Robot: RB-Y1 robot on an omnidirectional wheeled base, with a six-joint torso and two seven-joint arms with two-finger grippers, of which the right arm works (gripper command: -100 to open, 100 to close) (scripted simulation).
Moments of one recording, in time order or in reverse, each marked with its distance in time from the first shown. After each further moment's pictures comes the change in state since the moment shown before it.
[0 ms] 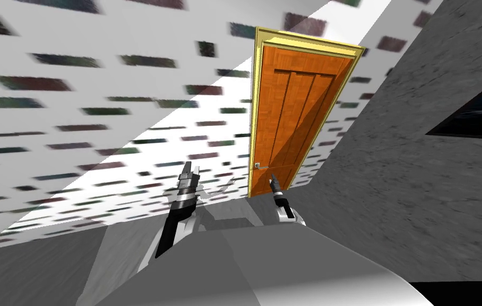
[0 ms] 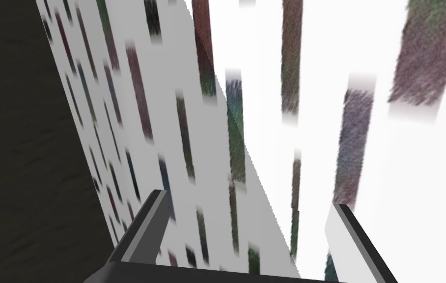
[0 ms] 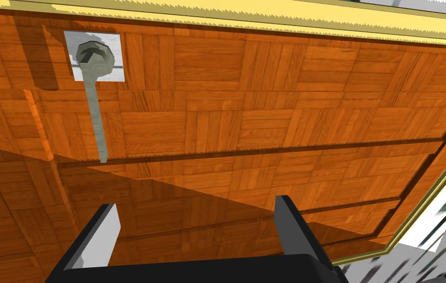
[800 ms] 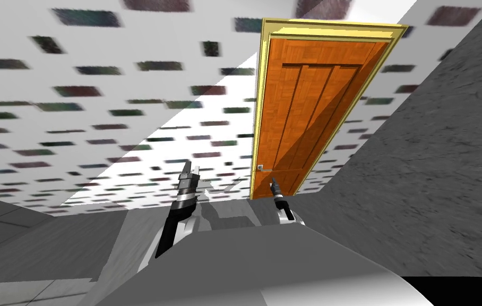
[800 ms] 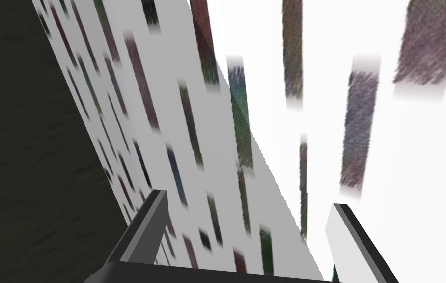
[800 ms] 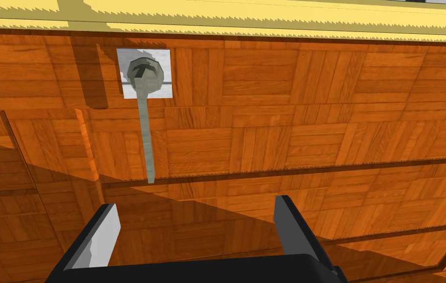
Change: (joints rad) arm -0.070 -0.017 -0.006 0.218 -0.021 -0.051 -0.034
